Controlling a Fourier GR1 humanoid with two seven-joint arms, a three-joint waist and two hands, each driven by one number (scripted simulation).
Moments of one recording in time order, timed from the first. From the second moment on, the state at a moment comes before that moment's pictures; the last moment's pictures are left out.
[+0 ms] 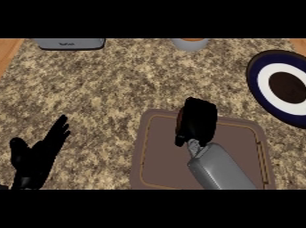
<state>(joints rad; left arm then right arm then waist) 0.13 0.34 -0.15 -1.60 0.22 0.12 0.23 -0.44 -0.01 0.48 -1.36 1.23 0.13 1.00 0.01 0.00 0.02</state>
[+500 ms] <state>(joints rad) 0.12 0.32 -0.14 -1.62 0.22 0.11 0.26 -0.60 -0.01 0.36 -1.34 1.46 -0.38 1.04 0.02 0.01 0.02</state>
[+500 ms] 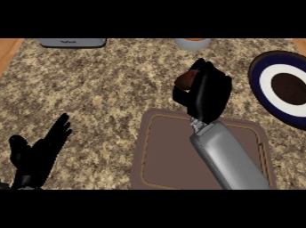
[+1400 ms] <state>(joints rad) 0.11 0.27 -0.12 -1.61 0.19 0.10 0.26 -0.48 -0.08 -0.01 -1.27 1.49 -0.98 0.98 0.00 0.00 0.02</state>
